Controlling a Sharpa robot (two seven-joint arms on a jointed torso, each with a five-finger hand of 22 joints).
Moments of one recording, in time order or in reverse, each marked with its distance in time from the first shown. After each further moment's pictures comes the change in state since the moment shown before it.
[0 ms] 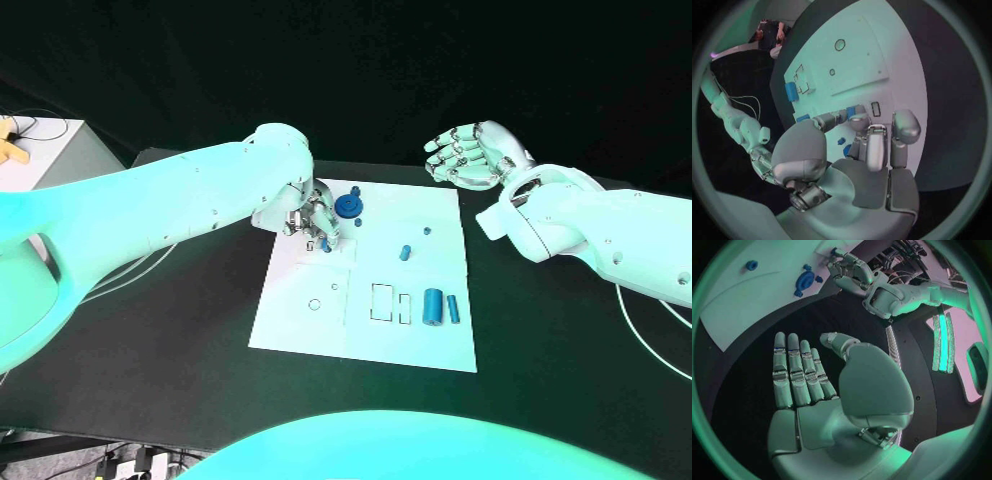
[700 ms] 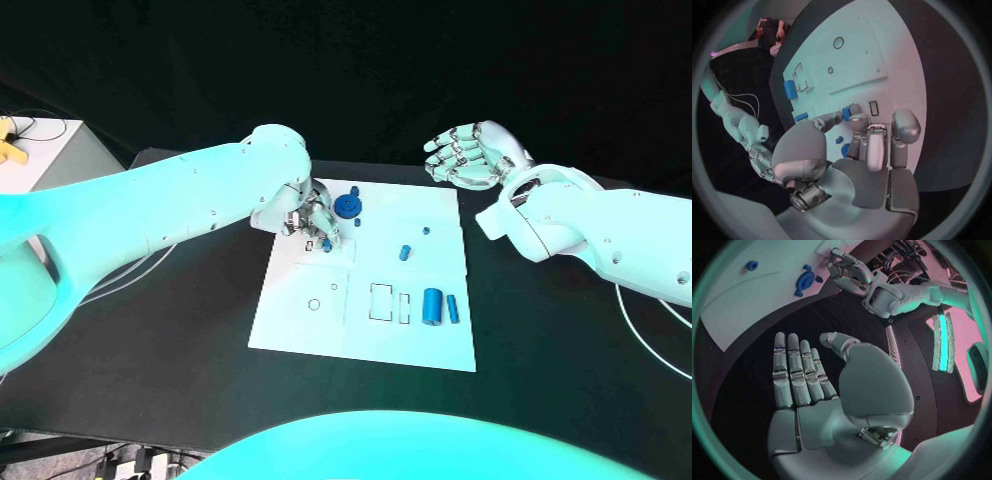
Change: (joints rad) left arm -0.003 0.000 -0.001 -0.010 0.005 -0.015 0.000; left_hand -0.021 -0.021 -0.142 0.095 -0.009 0.042 -0.020 -0.023 0.008 -0.001 0.000 0.000 0.005 0.000 0.000 0.000 0.000 0.000 0.000 0.000 -0.004 -0.001; right arm 0.000 -0.002 0.000 0.002 0.000 0.000 0.000; right_hand 0.000 0.000 0.003 -0.011 0.000 0.000 0.000 0.000 -0.001 0.000 0.000 0.000 0.000 0.000 0.000 -0.004 -0.003 0.000 0.000 0.000 0.000 -0.009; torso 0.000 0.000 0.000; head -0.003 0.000
